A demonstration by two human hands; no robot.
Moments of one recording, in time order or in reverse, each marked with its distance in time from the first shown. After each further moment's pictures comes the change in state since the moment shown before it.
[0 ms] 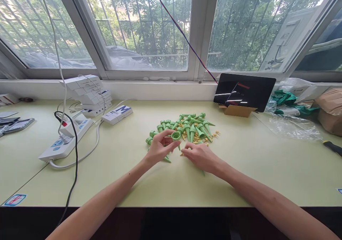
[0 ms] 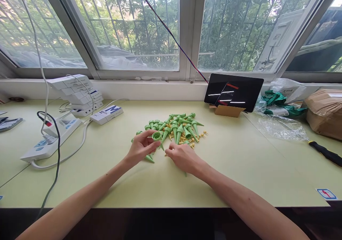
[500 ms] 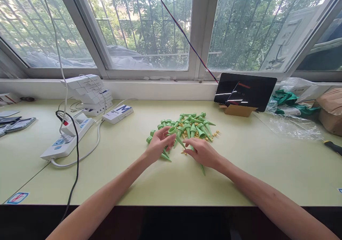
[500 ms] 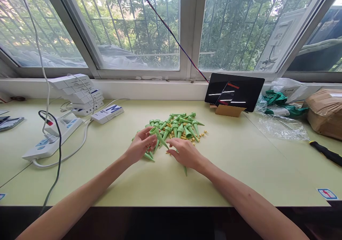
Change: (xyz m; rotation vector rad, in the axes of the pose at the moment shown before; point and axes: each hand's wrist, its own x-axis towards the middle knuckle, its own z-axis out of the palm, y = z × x) left_hand 0.008 0.003 -0.006 -0.266 -0.026 -0.132; right_hand 0.001 0.011 0.005 0.408 0.213 0.059
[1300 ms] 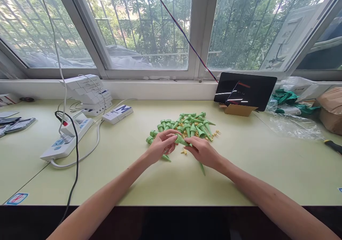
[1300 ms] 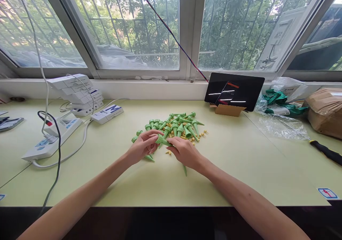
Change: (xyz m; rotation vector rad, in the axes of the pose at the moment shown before) left_hand -0.002 0.003 0.002 0.000 -0.119 -0.139; right_hand 0.000 0.003 0.005 0.051 0.142 -0.077
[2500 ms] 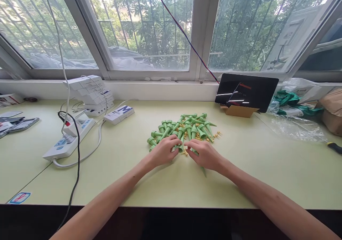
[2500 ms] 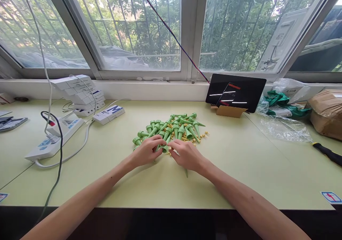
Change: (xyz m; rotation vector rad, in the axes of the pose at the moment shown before) left_hand 0.001 -0.020 -0.010 1.189 -0.059 0.397; right_hand -0.001 -0.005 -0.004 -0.142 -0.122 0.017
